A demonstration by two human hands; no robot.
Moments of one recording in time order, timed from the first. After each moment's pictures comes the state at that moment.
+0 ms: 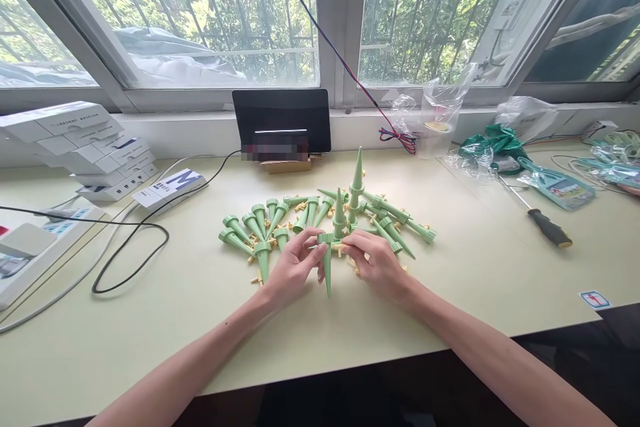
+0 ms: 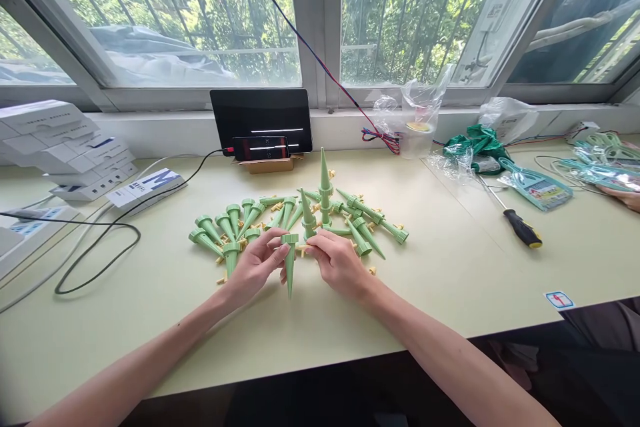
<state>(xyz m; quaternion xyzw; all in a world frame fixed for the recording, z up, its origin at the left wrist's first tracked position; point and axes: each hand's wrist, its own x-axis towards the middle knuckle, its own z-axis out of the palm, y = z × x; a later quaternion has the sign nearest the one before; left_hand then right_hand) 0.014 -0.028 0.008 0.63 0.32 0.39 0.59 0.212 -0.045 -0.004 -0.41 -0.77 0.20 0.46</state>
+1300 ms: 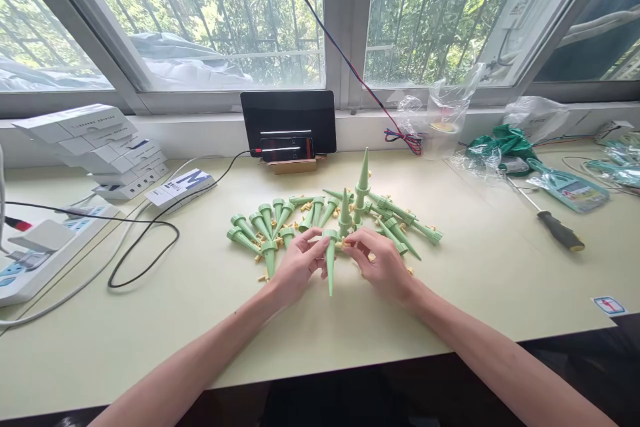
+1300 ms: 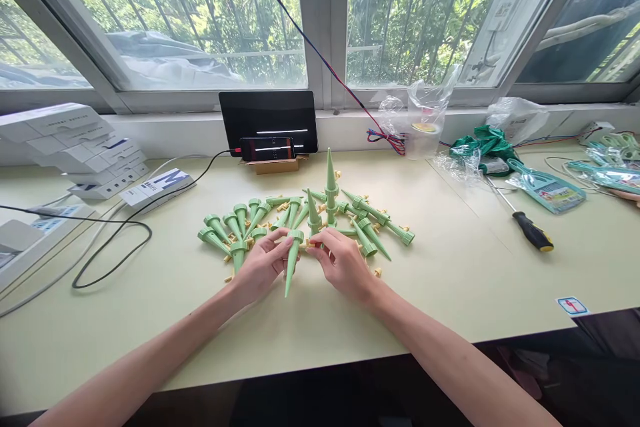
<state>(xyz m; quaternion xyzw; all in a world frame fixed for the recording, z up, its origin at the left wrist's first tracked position) 0.017 -0.023 0.006 0.47 0.33 0.41 0.71 0.208 -0.048 -0.004 -0.40 -0.75 0.19 0.48</state>
